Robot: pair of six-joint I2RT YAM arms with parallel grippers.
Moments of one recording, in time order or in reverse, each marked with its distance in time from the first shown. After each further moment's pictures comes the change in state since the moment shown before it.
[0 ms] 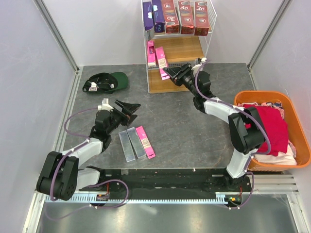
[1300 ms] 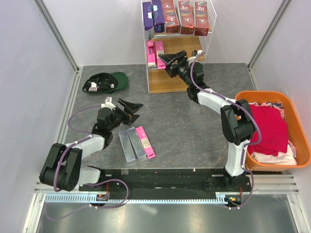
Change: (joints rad) left arm 0.005 0.097 0.032 0.042 0.069 0.000; right arm 0.006 0.205 0.301 -0.047 0.072 0.086
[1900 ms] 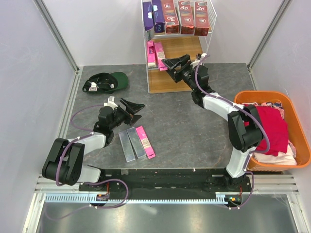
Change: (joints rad) left arm 0.000 0.070 0.026 0.026 0.061 0.000; right arm -0.005 -0.141 -0.150 -0.080 0.000 -0.064
